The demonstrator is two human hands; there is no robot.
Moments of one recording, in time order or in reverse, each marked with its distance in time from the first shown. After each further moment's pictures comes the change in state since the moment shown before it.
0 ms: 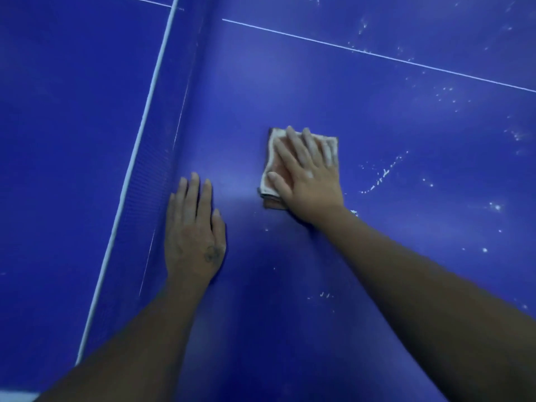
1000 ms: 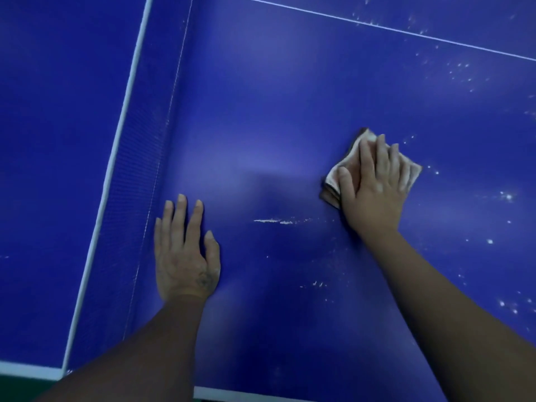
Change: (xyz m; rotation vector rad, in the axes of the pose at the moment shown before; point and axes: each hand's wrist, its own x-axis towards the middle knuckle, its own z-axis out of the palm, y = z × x) left_hand -0.061 0.007 -0.006 0.021 -0.033 -0.143; right_hand -0.072 0.081 -0.023 -0.043 -0.008 0.424
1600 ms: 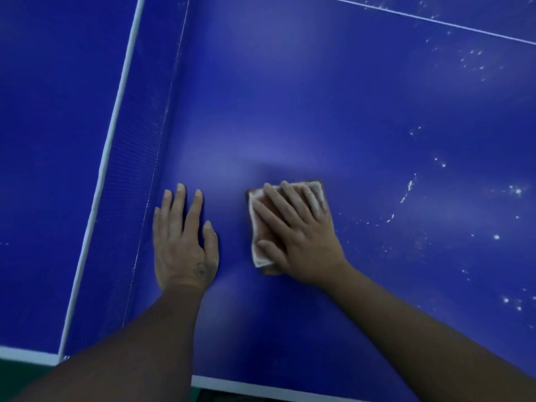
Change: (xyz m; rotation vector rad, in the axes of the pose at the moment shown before) left_hand -0.001 -0.001 0.001 0.004 0.020 0.017; right_hand -0.087 -0.069 0.013 0.190 -0.144 -0.686
